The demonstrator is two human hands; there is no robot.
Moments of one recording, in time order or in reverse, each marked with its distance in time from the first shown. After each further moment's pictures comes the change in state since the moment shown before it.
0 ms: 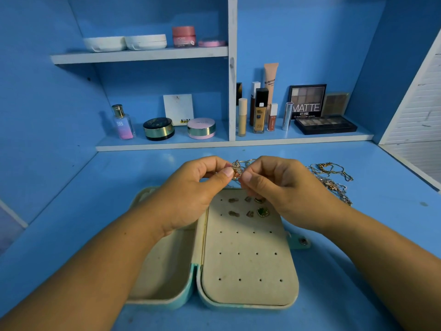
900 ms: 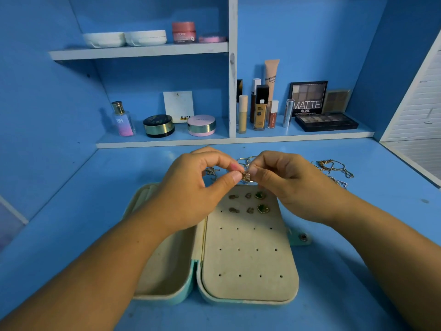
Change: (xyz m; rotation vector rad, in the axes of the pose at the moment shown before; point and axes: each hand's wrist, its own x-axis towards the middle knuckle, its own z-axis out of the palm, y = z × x) left_hand -0.004 0.004 0.003 0.277 0.153 0.271; right_hand 0.000 -0.007 -0.010 -0.184 -0.023 0.091
